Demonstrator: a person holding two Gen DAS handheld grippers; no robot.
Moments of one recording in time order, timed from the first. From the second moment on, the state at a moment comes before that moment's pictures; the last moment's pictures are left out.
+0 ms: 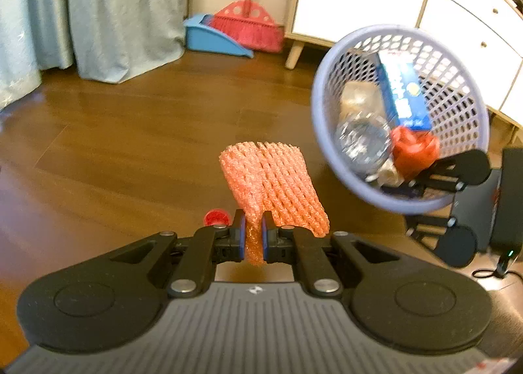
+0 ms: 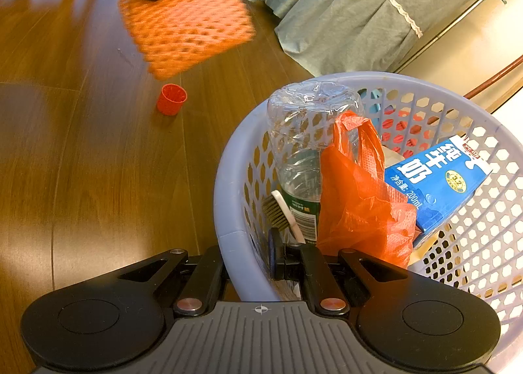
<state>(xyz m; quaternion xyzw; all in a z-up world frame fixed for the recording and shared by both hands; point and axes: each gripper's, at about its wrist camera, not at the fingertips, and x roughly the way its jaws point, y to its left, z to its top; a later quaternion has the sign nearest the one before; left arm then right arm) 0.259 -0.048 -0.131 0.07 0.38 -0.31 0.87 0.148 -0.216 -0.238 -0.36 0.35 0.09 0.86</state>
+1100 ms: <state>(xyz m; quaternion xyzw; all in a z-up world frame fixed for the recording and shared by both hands) 0.251 -0.182 -0.084 0.07 0.33 -0.44 0.83 0.137 -0.212 -0.240 -0.36 0.35 0.10 0.86</state>
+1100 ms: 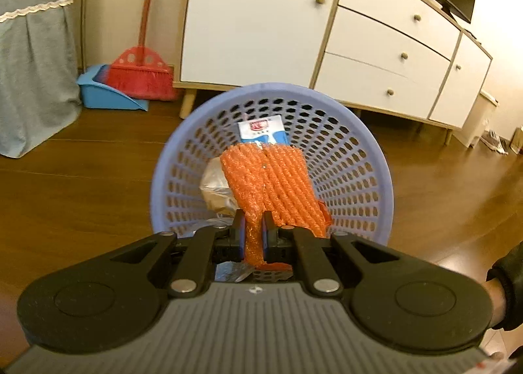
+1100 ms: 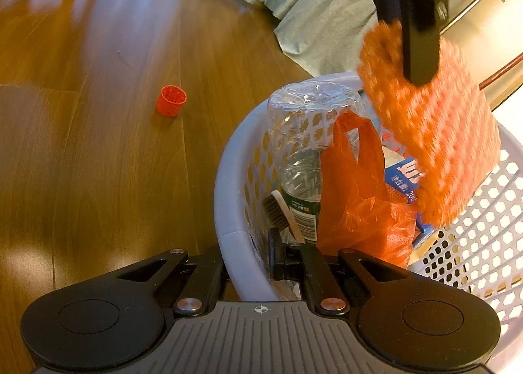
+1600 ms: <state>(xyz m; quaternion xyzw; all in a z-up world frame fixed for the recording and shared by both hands) 0.281 -0.228 -0.105 0.10 0.35 -0.45 0.81 0.148 -0.218 -0.238 -0.36 0.35 0.10 0.86</state>
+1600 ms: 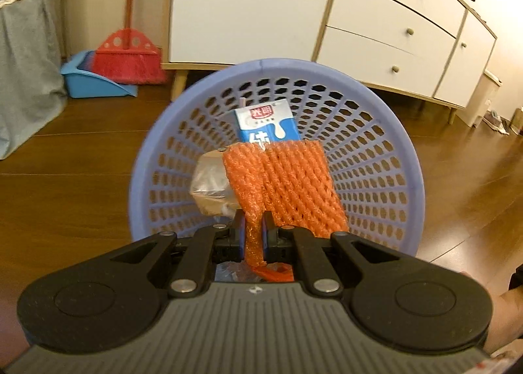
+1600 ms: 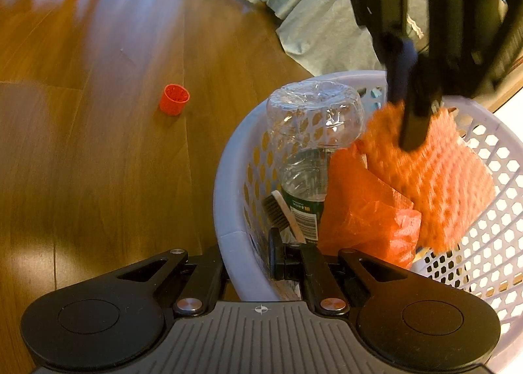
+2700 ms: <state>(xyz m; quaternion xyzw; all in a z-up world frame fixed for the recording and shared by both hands) 0.295 -0.154 -0.081 0.08 0.34 -0.42 0.84 0.149 -0.226 -0.228 -0.35 0.35 0.09 0.87</state>
